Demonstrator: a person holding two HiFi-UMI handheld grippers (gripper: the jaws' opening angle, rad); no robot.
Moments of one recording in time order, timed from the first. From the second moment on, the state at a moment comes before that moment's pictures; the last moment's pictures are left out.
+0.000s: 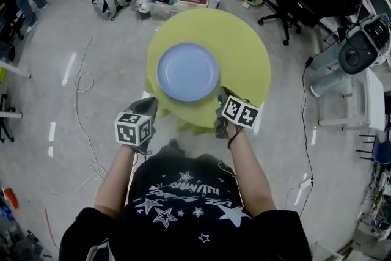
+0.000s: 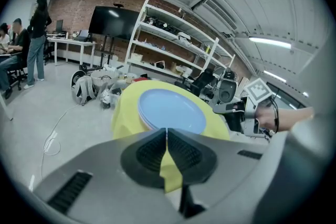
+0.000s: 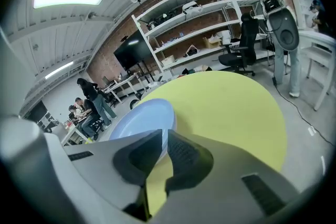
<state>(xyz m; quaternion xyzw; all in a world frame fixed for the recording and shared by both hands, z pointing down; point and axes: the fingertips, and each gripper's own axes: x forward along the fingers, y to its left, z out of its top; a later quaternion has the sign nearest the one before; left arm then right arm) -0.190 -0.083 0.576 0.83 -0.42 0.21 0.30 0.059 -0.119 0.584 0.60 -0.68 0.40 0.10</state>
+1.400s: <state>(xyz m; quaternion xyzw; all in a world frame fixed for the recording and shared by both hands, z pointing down) -0.070 0.090 0.523 0.84 -0.45 0.18 0.25 0.121 0.069 0.522 0.54 -0.79 0.27 0.13</state>
